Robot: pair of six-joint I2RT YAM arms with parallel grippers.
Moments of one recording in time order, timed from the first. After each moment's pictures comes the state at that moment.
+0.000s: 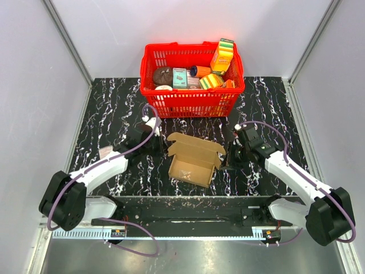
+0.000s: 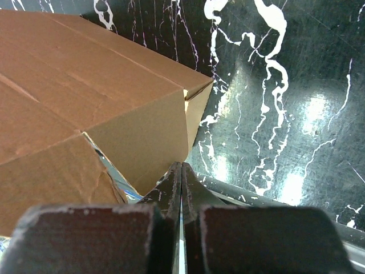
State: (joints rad) left arm -0.53 1.26 0.65 -0.08 0.18 -0.53; right arm 0.46 1.13 0.75 -0.64 -0.31 0.66
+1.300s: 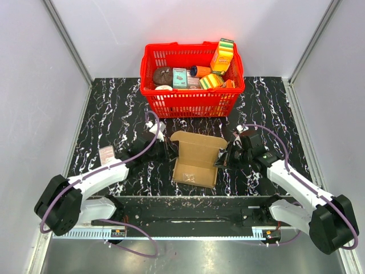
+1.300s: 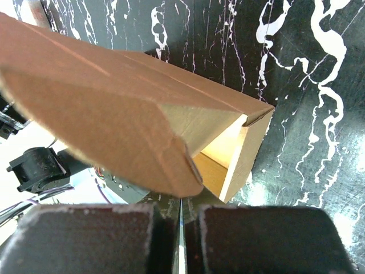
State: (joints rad) left arm -0.65 1.19 0.56 0.04 0.18 -0.68; right arm 0.46 1.04 0.60 -0.36 -0.40 0.80
